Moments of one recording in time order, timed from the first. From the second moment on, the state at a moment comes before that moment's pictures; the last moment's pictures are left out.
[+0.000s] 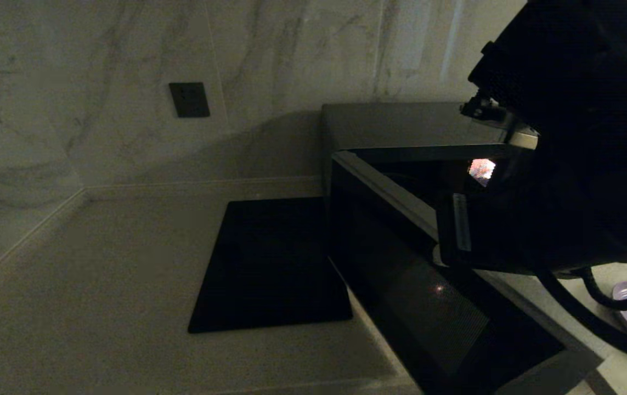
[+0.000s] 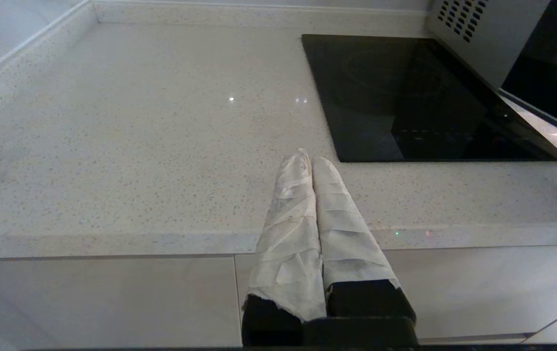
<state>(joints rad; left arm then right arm) 0.00 0.00 0.00 -0.01 0.03 -0.07 0.93 1.76 -1.99 1.21 -0.38 0.88</state>
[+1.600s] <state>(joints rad) 0.00 0.00 0.00 -0.01 0.03 -0.07 0.39 1.83 -1.99 1.10 -0.54 0.90</state>
